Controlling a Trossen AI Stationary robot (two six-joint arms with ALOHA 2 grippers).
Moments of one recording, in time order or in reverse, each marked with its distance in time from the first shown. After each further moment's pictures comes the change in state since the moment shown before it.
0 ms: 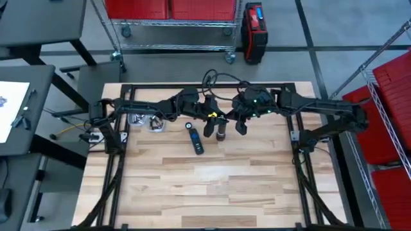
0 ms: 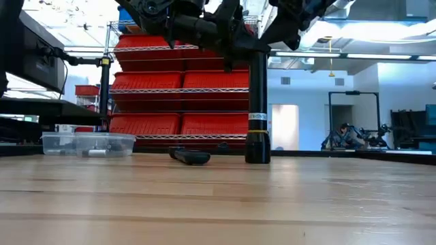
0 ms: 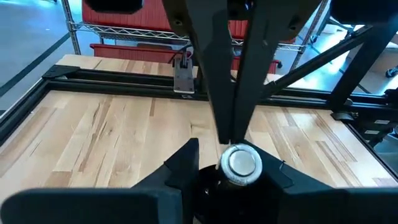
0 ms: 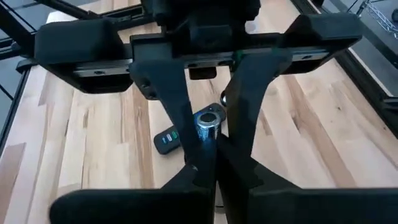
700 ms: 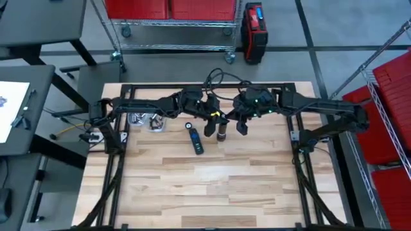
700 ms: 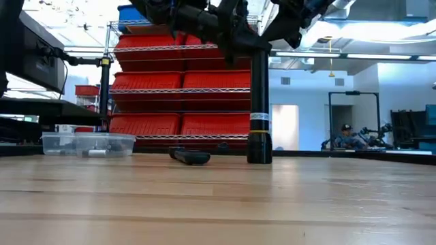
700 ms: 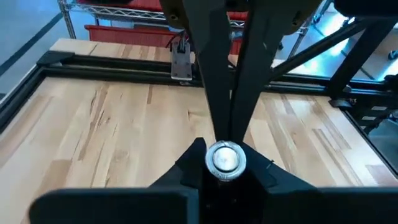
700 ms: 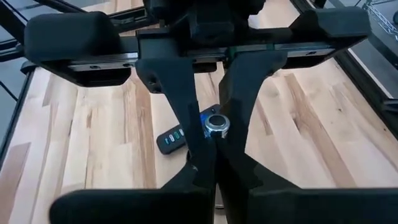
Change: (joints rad) left arm -0.020 0.001 0.117 -0.192 -0.002 0.046; right arm 0.000 -0.016 0.026 -0.032 0.001 -0.001
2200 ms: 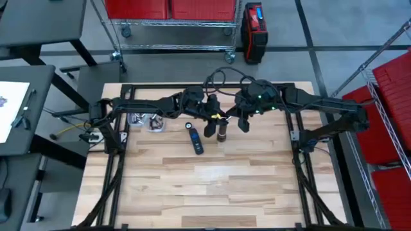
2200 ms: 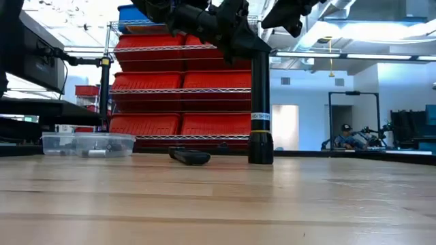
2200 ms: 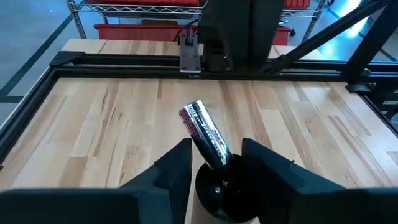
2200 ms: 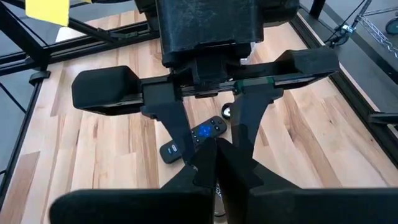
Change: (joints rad) left arm 0.001 0.001 0.000 -0.056 -0.060 0.062; right arm 0.000 0.001 0.076 -0.064 0.005 0.004
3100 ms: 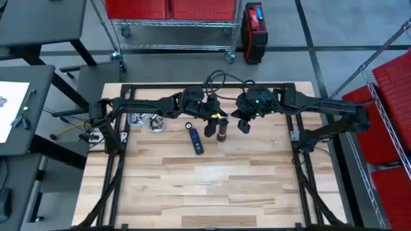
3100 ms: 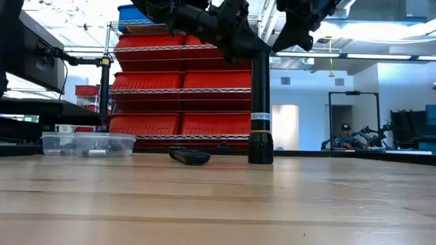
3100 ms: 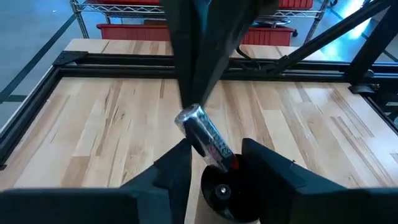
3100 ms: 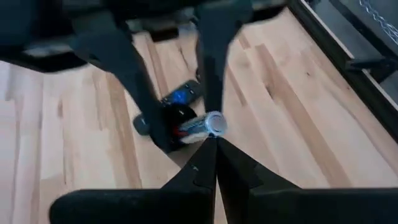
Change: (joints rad) left arm 0.000 0.000 0.000 0.006 -0.003 -0.003; right arm -0.005 -0.016 -0.085 -0.035 0.099 0.061
